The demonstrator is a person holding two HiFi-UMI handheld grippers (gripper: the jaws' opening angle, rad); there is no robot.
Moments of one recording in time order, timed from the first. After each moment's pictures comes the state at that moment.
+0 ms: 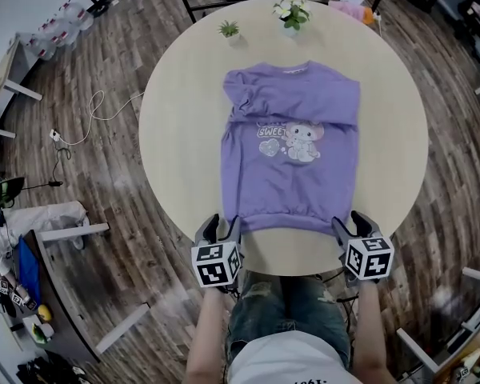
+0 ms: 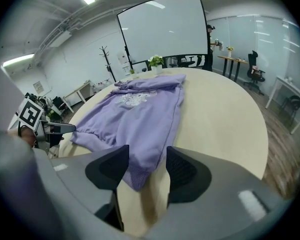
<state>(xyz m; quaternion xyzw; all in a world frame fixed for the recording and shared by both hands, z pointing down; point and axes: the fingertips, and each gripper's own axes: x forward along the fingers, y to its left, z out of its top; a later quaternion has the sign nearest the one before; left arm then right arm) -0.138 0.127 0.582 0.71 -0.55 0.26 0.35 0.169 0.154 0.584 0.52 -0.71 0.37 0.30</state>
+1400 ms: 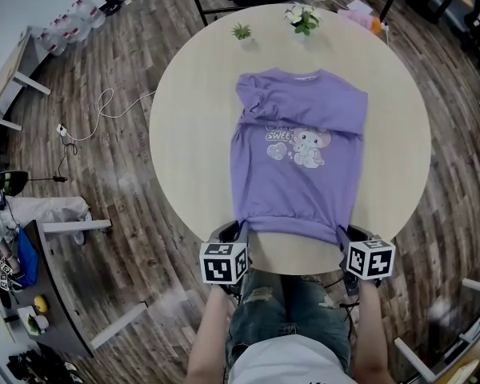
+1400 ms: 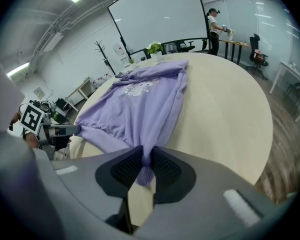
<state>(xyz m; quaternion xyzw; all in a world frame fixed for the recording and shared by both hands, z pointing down) -0.111 0.152 0.586 0.73 -0.49 0.28 0.39 0.157 0.182 0.595 0.48 -0.69 0.44 0.31</state>
